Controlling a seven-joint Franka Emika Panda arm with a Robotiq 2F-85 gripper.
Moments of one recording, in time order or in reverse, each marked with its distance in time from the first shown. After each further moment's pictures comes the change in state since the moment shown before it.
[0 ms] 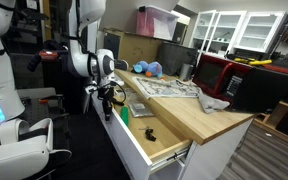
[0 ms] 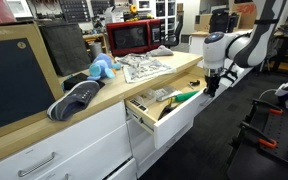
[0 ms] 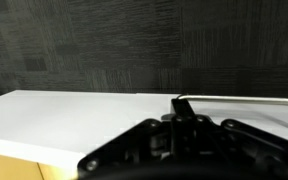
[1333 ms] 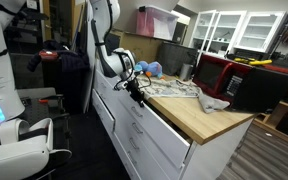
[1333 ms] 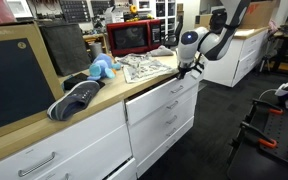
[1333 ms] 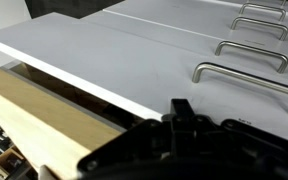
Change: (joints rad) arm 0.162 0.145 -0.070 0.416 -0.325 -0.044 0.175
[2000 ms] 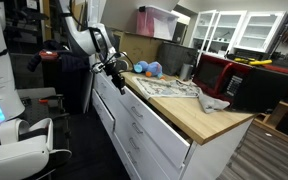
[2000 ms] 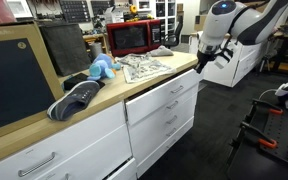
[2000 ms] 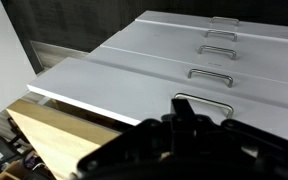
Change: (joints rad) arm 0.000 -0.474 -0.013 -0.465 0.071 0.028 -0.061
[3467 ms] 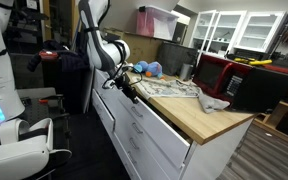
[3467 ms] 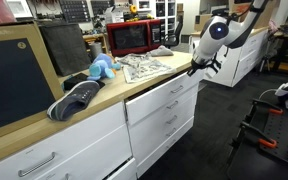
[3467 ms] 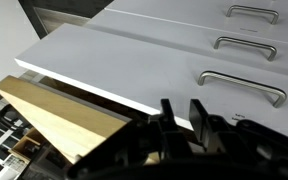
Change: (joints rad) arm -0.055 0.283 0.019 0.268 -0.647 0.015 0.646
